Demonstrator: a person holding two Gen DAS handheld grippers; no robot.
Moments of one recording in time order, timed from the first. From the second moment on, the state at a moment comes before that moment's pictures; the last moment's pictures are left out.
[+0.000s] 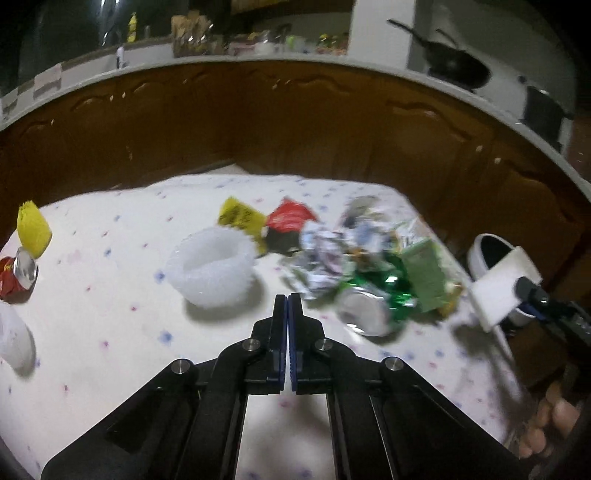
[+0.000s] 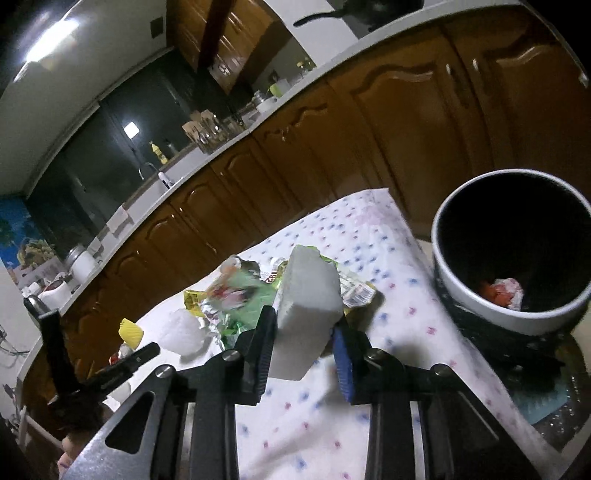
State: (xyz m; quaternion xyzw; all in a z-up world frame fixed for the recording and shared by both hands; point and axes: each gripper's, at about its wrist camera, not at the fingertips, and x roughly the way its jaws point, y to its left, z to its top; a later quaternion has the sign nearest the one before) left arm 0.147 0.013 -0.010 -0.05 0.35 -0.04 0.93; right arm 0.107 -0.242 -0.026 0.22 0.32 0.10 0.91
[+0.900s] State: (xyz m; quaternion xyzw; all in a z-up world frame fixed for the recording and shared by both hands) left arm 0.227 0.036 -0.057 0.02 0.41 0.01 0.91; right arm 0.093 -0.250 -0.029 0.24 0.34 0.09 0.91
